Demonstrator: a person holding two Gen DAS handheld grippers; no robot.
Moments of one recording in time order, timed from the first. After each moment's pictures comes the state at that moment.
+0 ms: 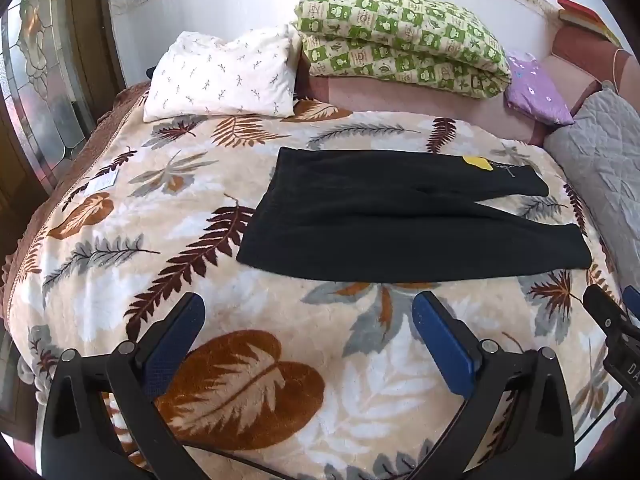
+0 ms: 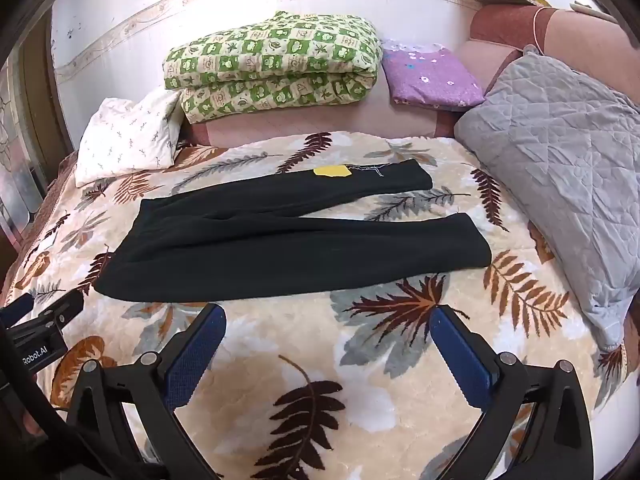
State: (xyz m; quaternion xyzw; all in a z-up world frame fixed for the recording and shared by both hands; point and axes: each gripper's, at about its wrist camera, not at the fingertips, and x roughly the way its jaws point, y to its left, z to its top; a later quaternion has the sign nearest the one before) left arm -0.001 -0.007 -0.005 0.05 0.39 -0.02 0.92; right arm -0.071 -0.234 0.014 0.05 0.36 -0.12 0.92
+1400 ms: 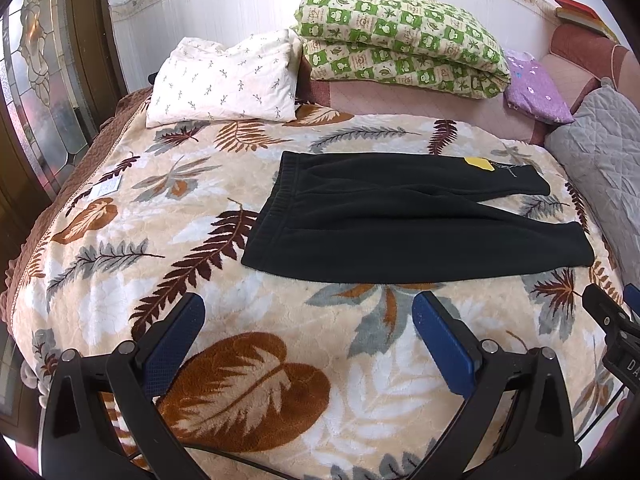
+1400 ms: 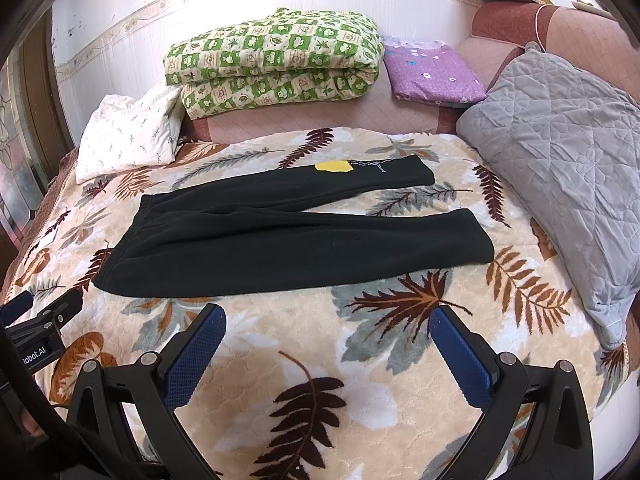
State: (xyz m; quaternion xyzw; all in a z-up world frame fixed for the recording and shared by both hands) left arm 0.001 0.004 -0.007 0.03 0.39 -0.03 0.92; right arm -0.070 -0.232 0.009 0.05 0.37 -0.12 0.92
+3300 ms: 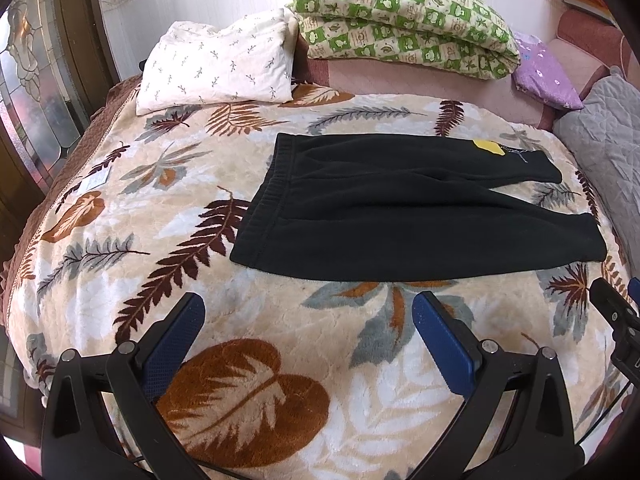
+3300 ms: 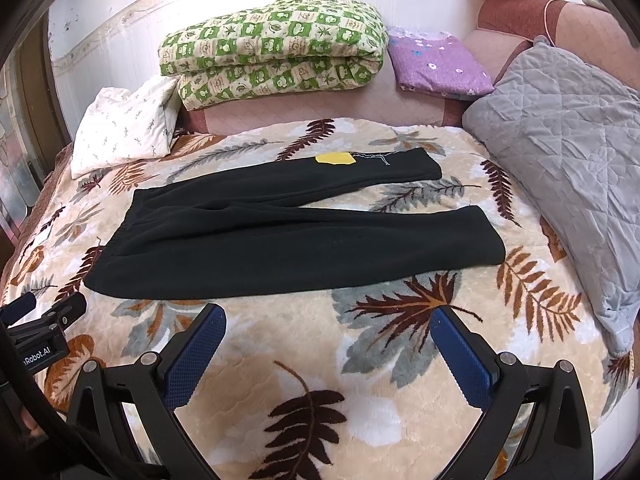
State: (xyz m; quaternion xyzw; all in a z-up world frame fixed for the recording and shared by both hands) left arm 0.025 -0.002 -0.025 0.05 0.42 -0.03 0.90; right arm -0.050 -0.238 -0.008 0.05 0.39 -0.12 0.91
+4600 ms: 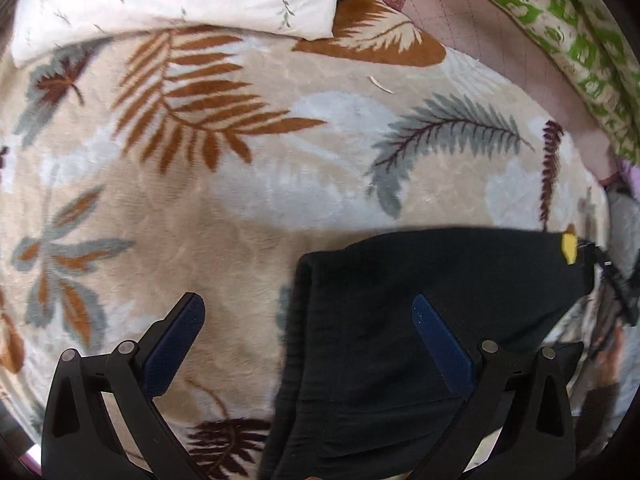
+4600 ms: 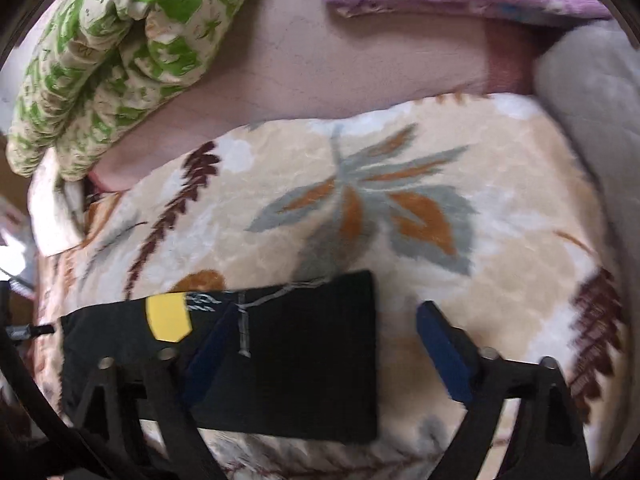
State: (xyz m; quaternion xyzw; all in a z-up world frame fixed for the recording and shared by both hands) left arm 0.348 0.036 -0.072 -0.05 0.68 -0.06 0.73; right arm 0.278 -0.528 -0.081 0.16 0.51 0.03 0.85
